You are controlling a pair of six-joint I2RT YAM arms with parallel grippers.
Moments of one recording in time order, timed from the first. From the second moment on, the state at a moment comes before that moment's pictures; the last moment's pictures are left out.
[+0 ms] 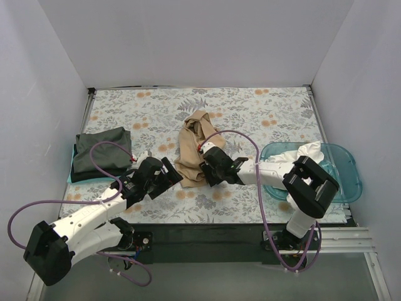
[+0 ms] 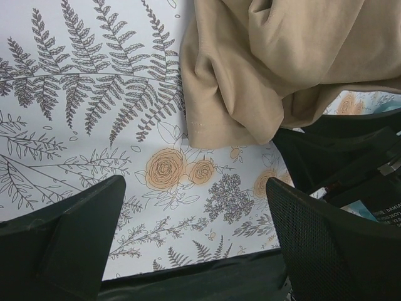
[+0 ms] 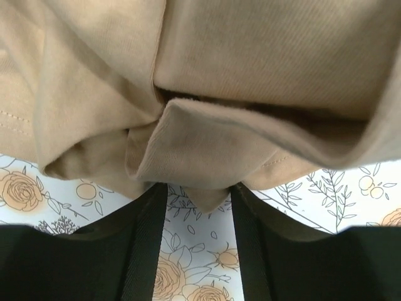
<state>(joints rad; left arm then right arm) -0.67 0.94 0.53 -0.43 -0.14 -1.14 0.93 1.67 0.90 -0.18 0.16 0.24</state>
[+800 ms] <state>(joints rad) -0.91 1.15 0.68 -0.43 -0.23 -1.12 0.82 1.13 0.78 -0.19 0.18 0.32</state>
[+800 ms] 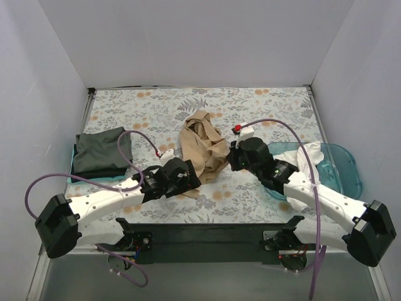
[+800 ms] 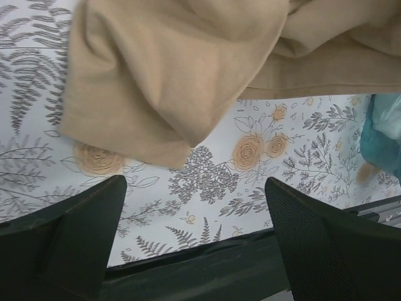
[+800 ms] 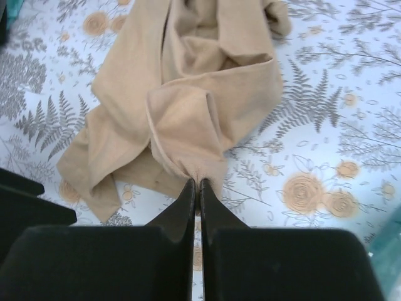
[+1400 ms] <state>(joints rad) -1.05 1.54 0.84 -0.49 -0.34 -1.14 0.71 1.06 0.66 -0.21 0.07 0.34</state>
